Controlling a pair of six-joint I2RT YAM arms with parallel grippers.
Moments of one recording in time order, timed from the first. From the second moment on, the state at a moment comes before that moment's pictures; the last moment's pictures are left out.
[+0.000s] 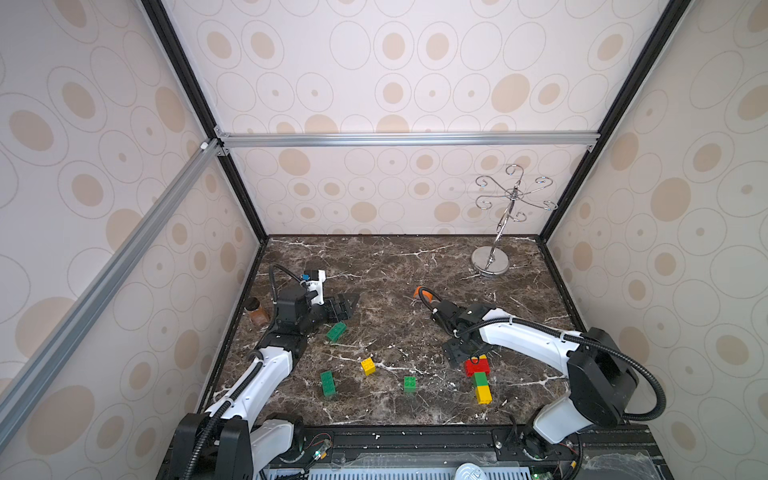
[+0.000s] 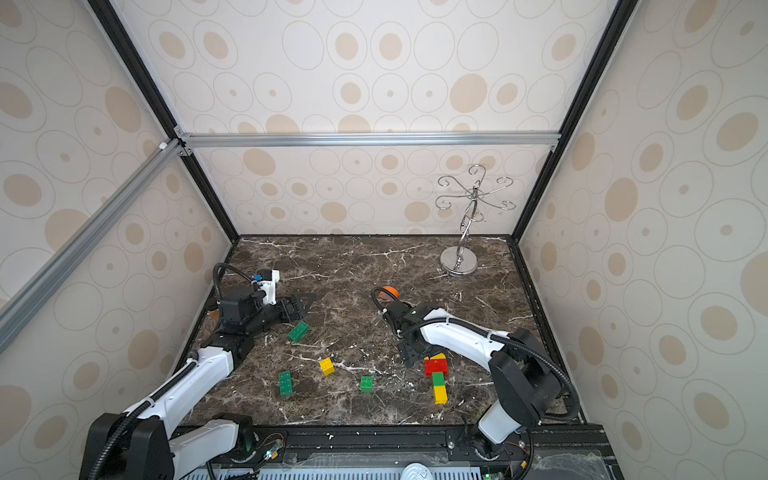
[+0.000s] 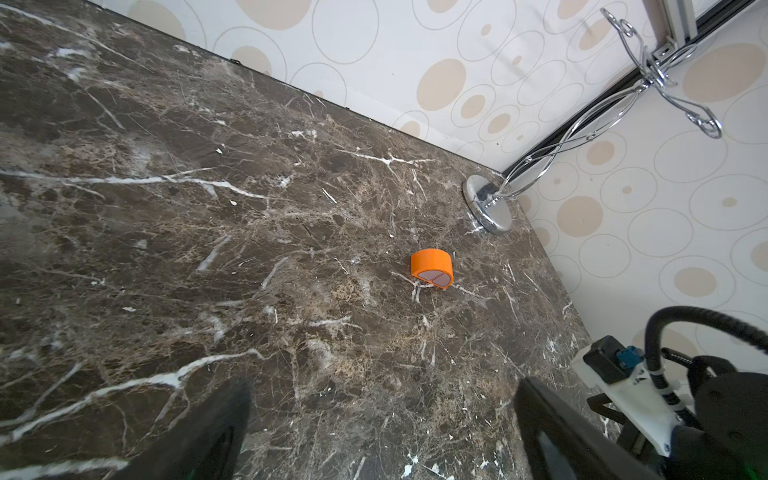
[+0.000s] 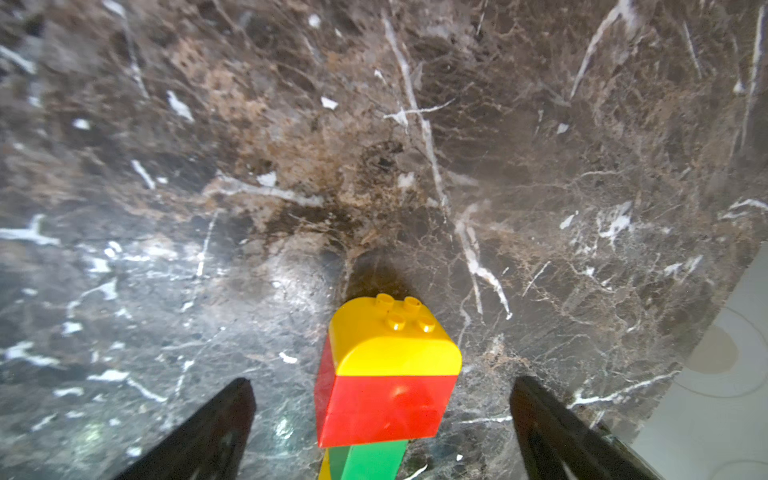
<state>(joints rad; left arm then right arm) -0.12 1.11 0.57 0.11 0.45 -0.45 0.74 1.55 1.03 -1.02 0.30 0.42</state>
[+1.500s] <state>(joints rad) -0.14 1.01 0.54 -0.08 0.35 -0.40 1.09 1.70 1.10 -0.71 -0.03 0.92</state>
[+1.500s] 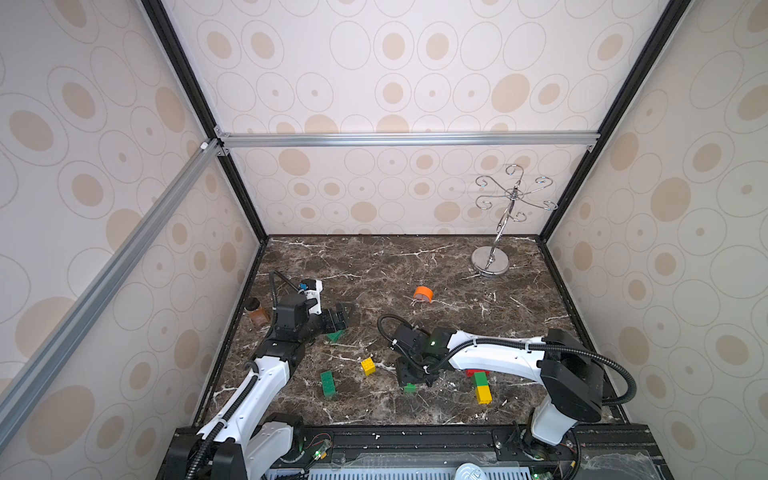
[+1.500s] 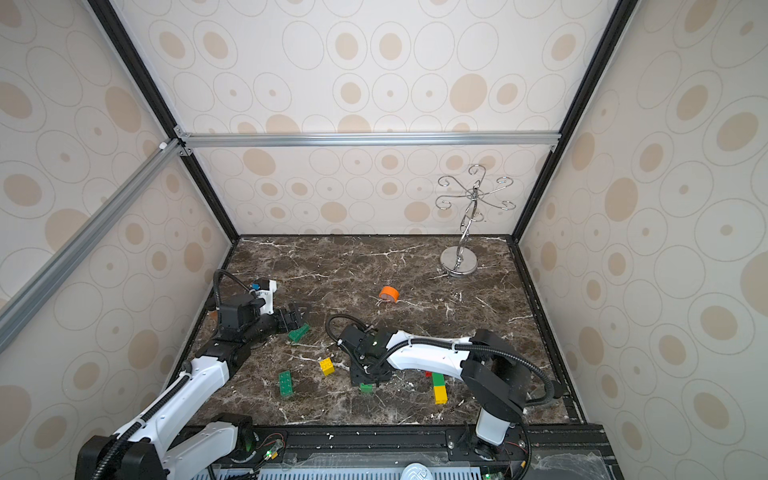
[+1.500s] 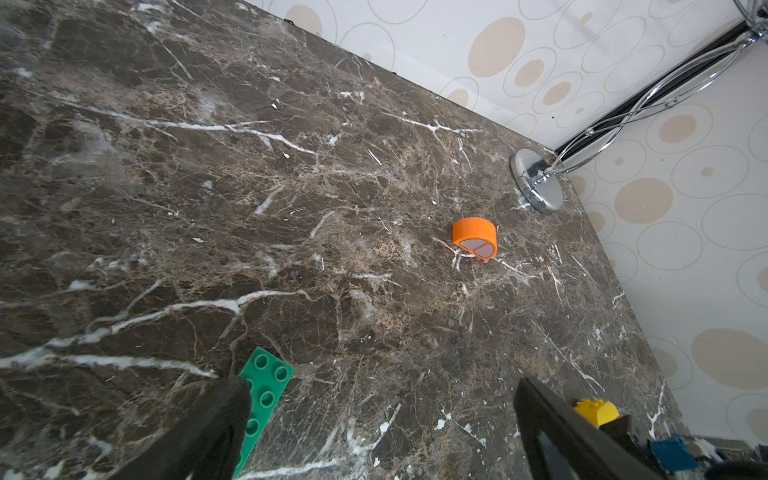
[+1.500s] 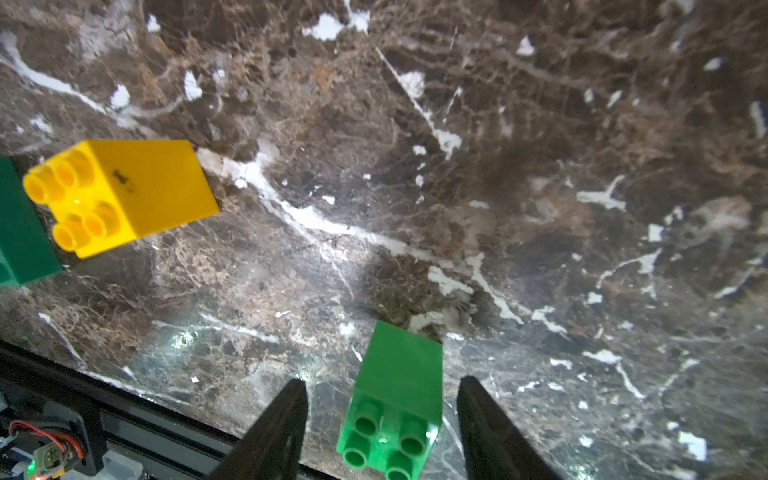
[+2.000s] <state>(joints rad) -0.14 0.99 0.54 -0.08 0.34 -0.40 1.11 1.78 1.16 -0.79 -0.03 0.93</state>
